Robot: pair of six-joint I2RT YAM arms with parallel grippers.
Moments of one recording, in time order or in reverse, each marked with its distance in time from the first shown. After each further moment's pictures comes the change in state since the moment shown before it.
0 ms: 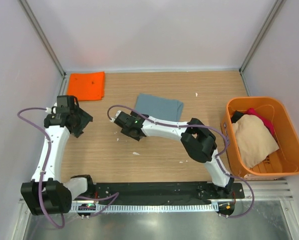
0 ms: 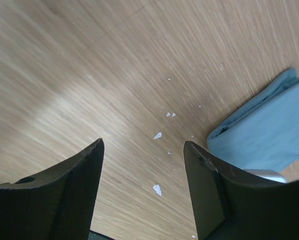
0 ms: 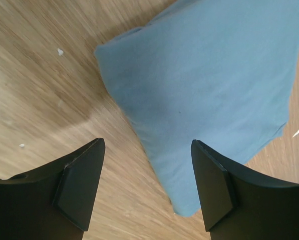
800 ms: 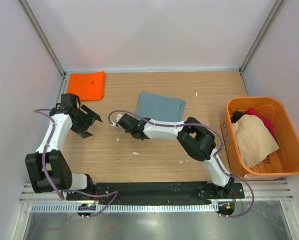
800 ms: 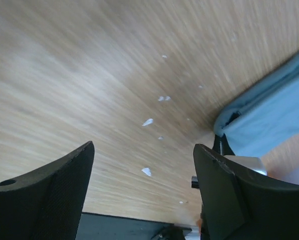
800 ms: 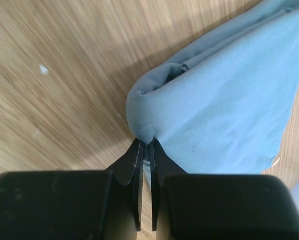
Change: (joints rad) left arm 0.072 0.204 -0.012 0.028 0.226 0.005; right arm -0.025 0.050 -0.126 0.265 0.024 -0.216
